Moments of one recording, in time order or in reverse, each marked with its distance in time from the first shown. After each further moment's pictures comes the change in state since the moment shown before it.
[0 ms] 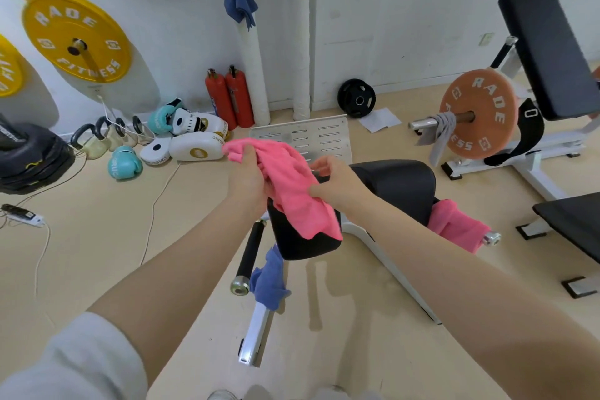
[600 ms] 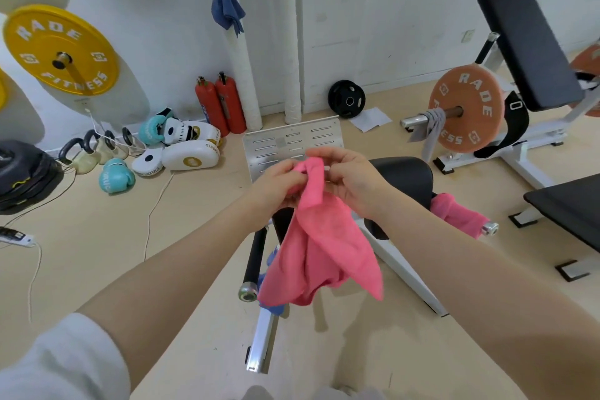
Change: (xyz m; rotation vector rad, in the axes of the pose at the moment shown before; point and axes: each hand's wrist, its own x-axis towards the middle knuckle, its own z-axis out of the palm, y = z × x) left_hand -0.028 0.015 -0.007 0.474 -0.640 0.056; right_hand -0.012 -0.021 -0.007 0.828 -0.124 -0.015
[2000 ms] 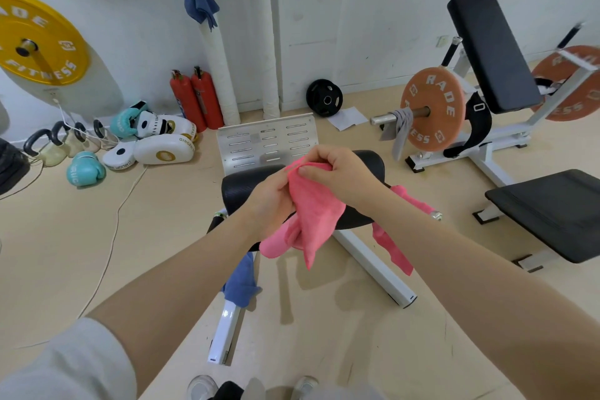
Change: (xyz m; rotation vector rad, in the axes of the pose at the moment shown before) left_hand -0.007 -0.020 0.115 -0.515 -0.170 0.006; right_hand -0.069 -0.017 -0.080 -0.894 0.048 -0.306
